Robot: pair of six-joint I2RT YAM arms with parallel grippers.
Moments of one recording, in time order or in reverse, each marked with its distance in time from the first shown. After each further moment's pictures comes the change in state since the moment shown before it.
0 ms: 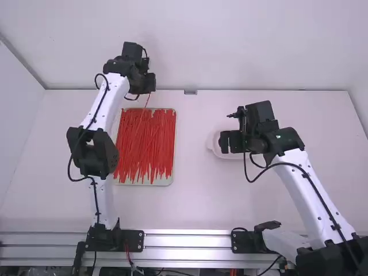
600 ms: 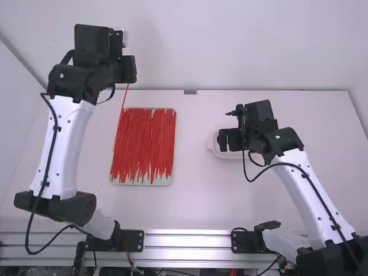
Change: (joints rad) left arm -0.035 -0.515 -0.106 -0.028 -0.105 0.023; right arm 0.008 0.000 0.000 0.043 0.000 -0.003
